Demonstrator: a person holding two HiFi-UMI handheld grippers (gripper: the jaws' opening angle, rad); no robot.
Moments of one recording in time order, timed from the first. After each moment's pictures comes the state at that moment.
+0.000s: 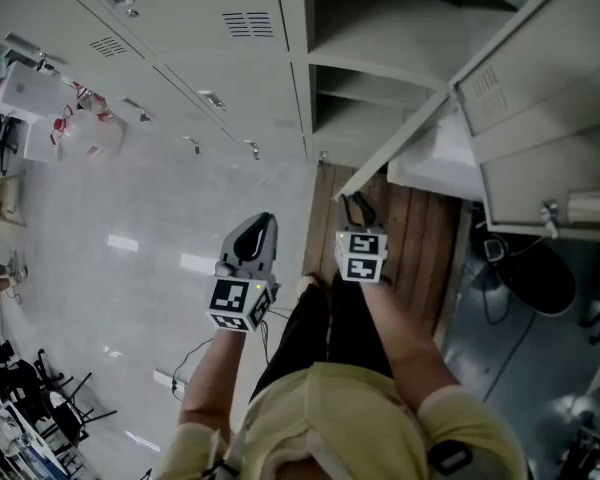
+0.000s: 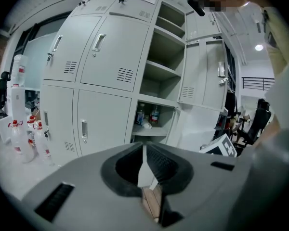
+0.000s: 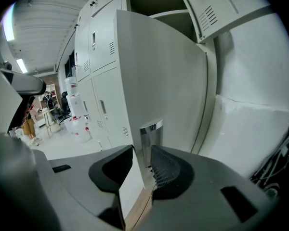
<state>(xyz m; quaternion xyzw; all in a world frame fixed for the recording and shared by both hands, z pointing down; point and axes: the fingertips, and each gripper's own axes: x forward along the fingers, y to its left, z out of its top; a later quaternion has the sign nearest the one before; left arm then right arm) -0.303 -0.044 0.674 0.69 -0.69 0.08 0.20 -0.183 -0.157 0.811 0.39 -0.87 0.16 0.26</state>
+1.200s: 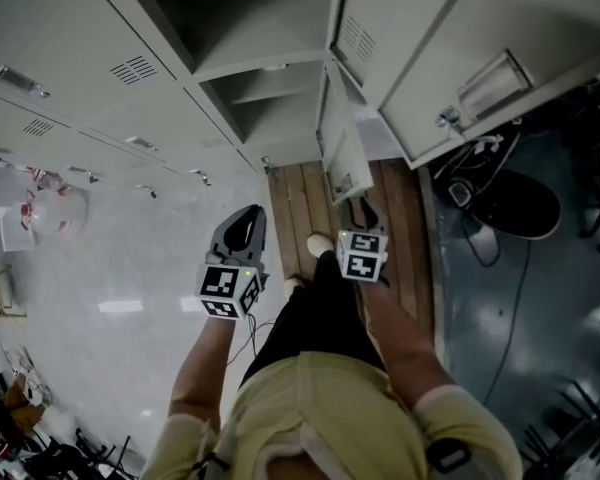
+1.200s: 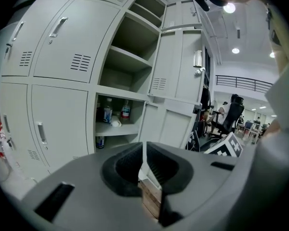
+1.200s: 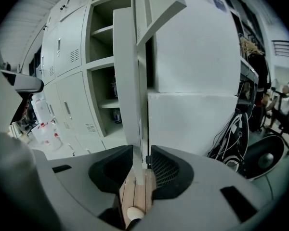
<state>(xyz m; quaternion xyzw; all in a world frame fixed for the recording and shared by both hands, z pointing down) -0.205 -0.093 0.677 0.79 -0.57 0.12 0.19 -0.010 -0.151 0.811 0.55 -0.76 0.21 0.26</state>
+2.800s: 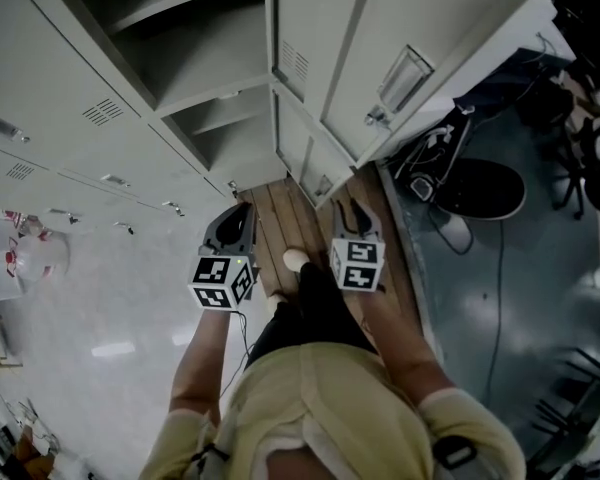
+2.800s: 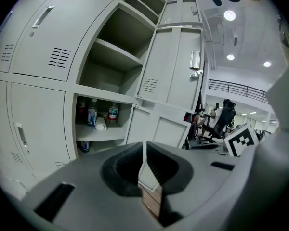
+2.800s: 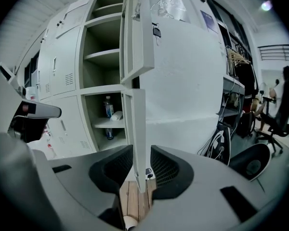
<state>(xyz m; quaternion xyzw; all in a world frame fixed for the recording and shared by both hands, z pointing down) -0.157 -0.130 0.654 0.82 -0.52 0.10 0.21 0.044 -0.148 0.711 0.60 -0.75 0.18 0.21</state>
